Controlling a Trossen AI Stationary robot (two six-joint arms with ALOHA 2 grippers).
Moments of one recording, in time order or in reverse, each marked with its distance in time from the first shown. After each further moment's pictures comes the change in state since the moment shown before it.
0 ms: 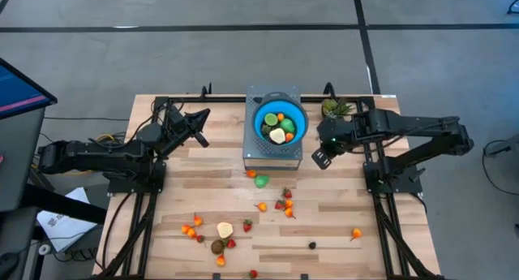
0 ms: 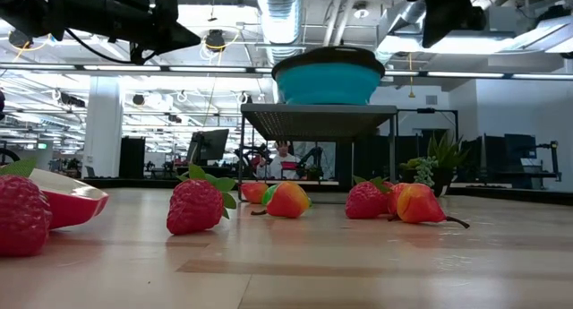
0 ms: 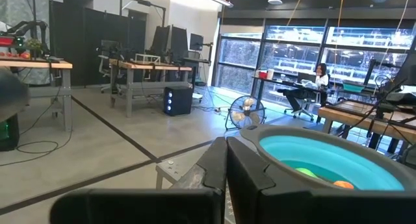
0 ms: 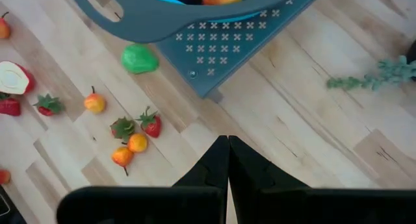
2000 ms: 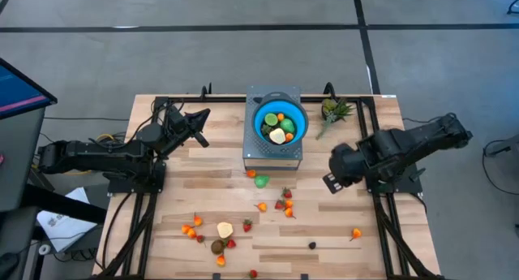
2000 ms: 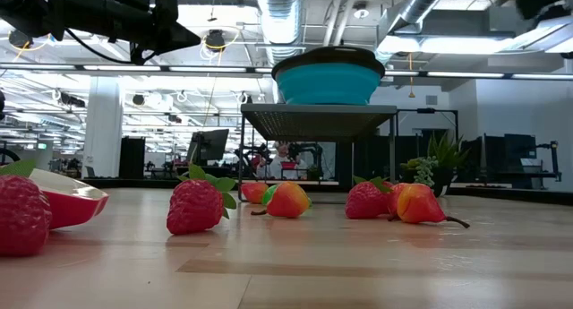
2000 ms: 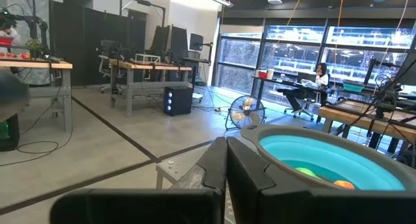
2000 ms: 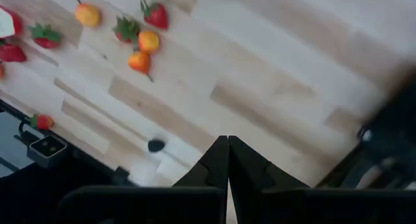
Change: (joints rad) left arm 0.000 0.000 0.000 -0.001 0.000 0.002; right arm 0.360 0.000 0.000 -0.192 -0.177 0.684
